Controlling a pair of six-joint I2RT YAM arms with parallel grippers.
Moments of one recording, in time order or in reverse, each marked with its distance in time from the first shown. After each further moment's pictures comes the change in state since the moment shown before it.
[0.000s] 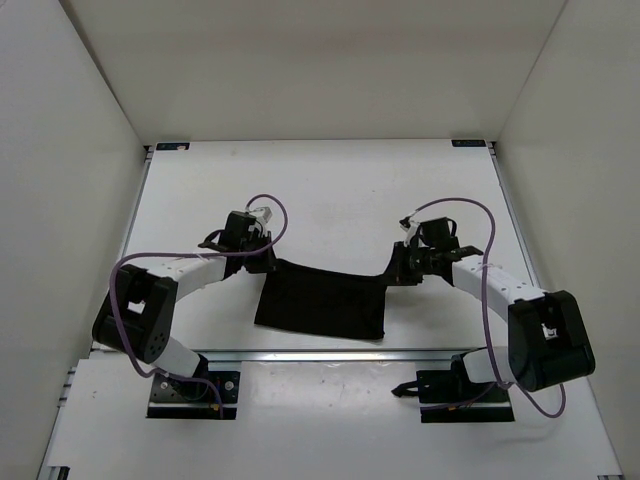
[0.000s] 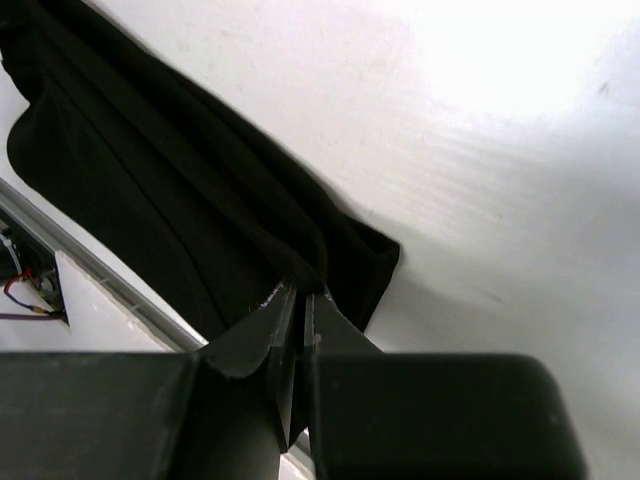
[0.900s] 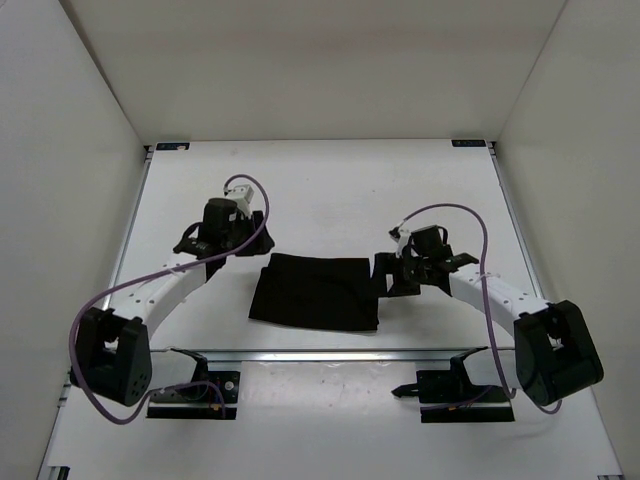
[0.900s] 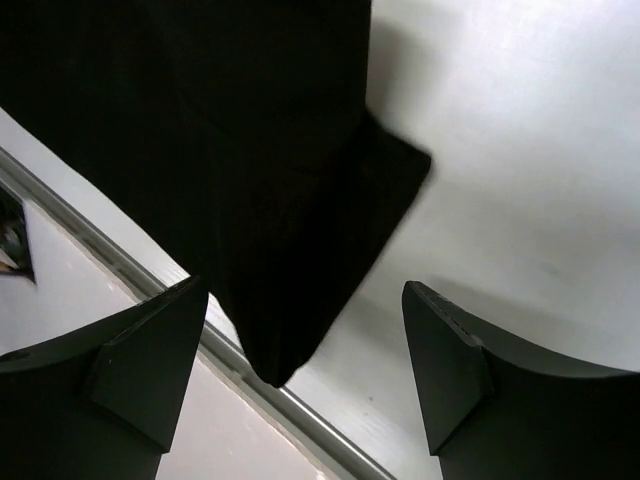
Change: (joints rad) left arm 0.045 -0.202 0.105 -0.104 -0.089 0.047; right arm 0.083 -0.056 -0.008 -0.031 0.019 -0.034
